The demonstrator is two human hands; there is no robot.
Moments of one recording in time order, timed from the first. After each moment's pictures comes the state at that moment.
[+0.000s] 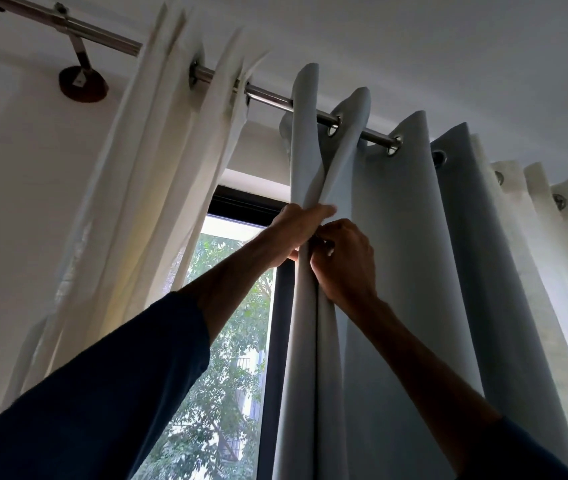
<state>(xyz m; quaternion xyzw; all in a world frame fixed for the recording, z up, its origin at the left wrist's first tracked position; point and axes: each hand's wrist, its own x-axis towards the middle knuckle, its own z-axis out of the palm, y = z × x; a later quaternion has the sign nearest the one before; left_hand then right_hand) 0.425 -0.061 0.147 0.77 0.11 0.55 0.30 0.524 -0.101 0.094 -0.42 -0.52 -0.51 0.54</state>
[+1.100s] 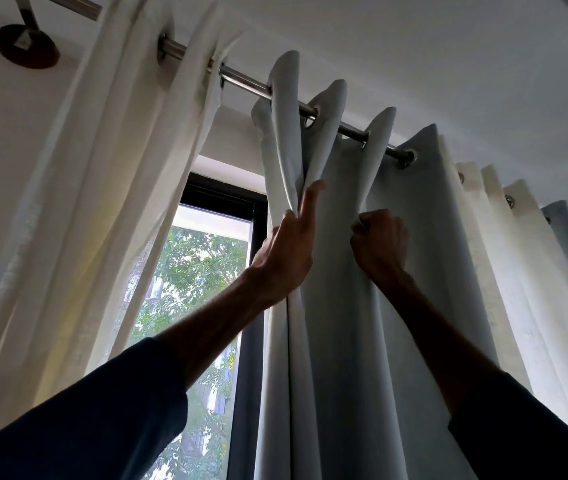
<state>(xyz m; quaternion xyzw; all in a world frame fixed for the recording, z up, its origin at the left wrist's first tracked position) 0.462 -0.045 0.105 0.76 0.02 0.64 -0.15 0.603 -0.138 0.128 -0.56 -0.39 -0.51 0.53</state>
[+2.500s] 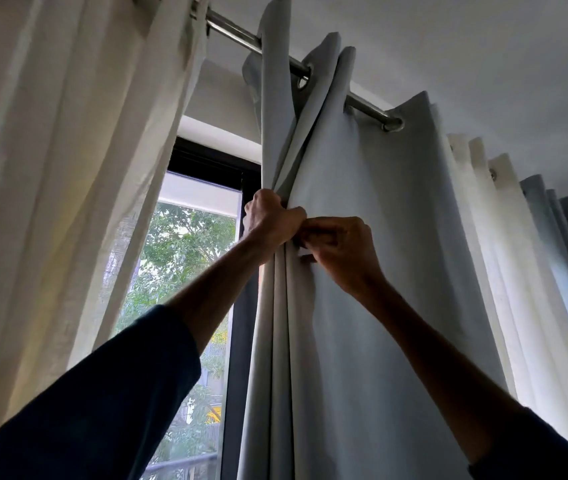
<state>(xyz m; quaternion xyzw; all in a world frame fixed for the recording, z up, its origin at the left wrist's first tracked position) 0.471 -0.018 0.112 0.70 0.12 0.68 0.18 0.561 -0.110 0.059 -0.43 -0.60 -0.38 0.56</state>
